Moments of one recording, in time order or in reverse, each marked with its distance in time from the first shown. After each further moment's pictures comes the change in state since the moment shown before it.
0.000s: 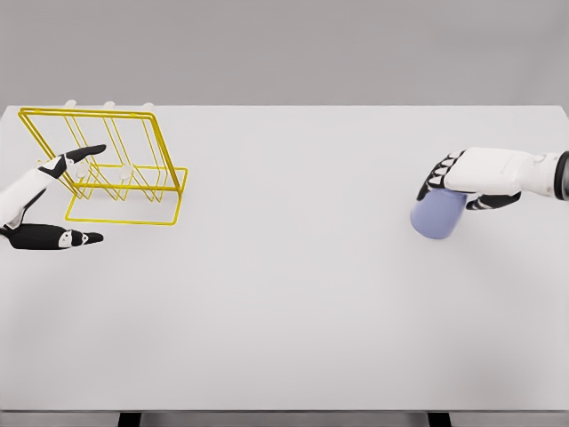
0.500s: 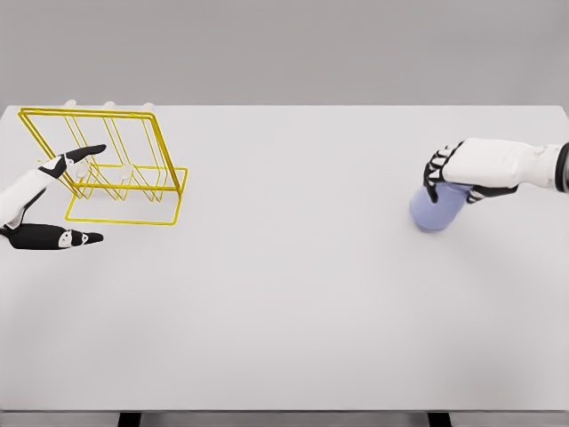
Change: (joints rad) left arm 0.000 0.000 0.000 0.000 0.000 0.000 0.000; right arm -0.023 0.002 -0.011 -0.016 -0.007 -0.003 0.002
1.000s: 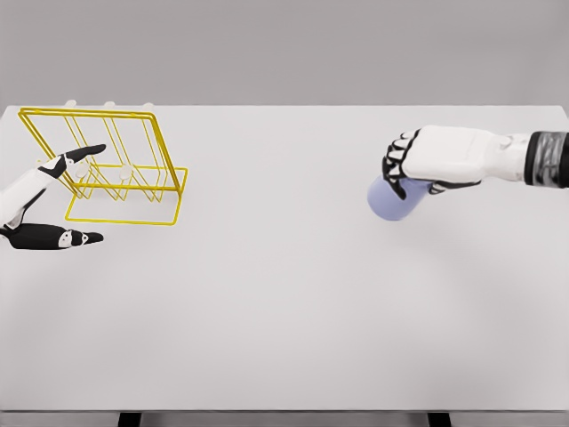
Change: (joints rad) left arm 0.000 0.000 0.000 0.000 0.003 0.000 0.000; right arm -0.020 0.062 -0.018 -0.167 -0.003 0.000 0.001
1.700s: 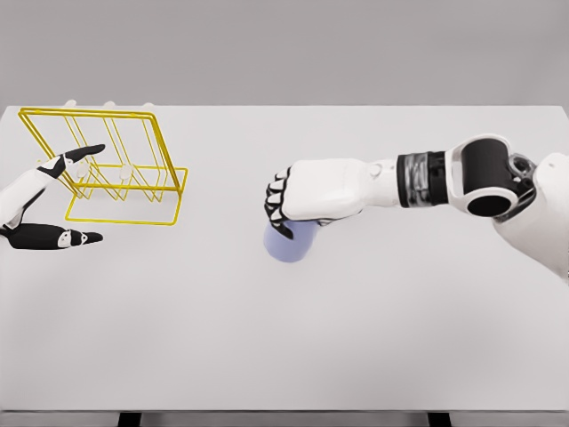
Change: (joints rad) left arm 0.000 0.000 0.001 0.005 -0.001 0.000 0.000; right arm -0.104 0.276 0.196 -0.047 0.016 -0.002 0.001
